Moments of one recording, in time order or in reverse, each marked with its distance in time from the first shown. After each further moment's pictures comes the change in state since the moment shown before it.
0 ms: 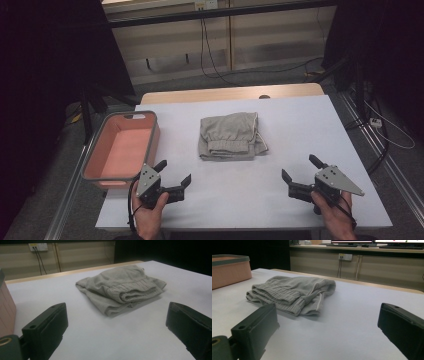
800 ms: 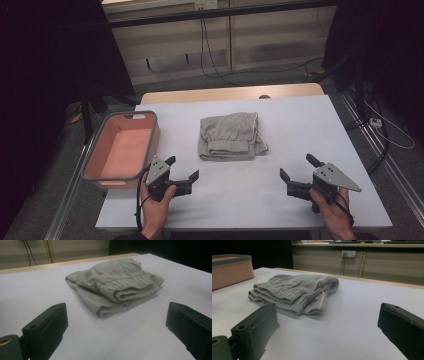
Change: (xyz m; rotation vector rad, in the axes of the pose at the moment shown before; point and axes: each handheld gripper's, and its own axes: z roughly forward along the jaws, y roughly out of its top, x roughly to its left) left arm -0.001 0.009 0.029 0.082 -0.052 -0.038; right arm -0.002 -0.002 0.008 0.016 0.026 0.025
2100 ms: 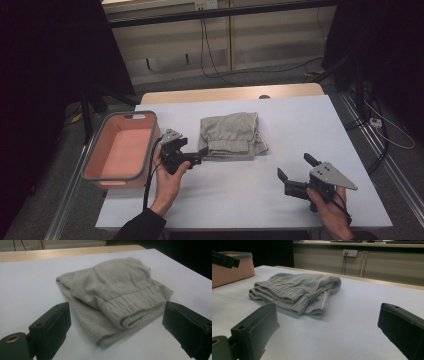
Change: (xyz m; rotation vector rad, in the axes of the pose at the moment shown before) left arm 0.020 0.048 0.062 0.130 -0.035 -0.116; right arm 0.004 0.001 0.005 0.012 0.005 -0.015
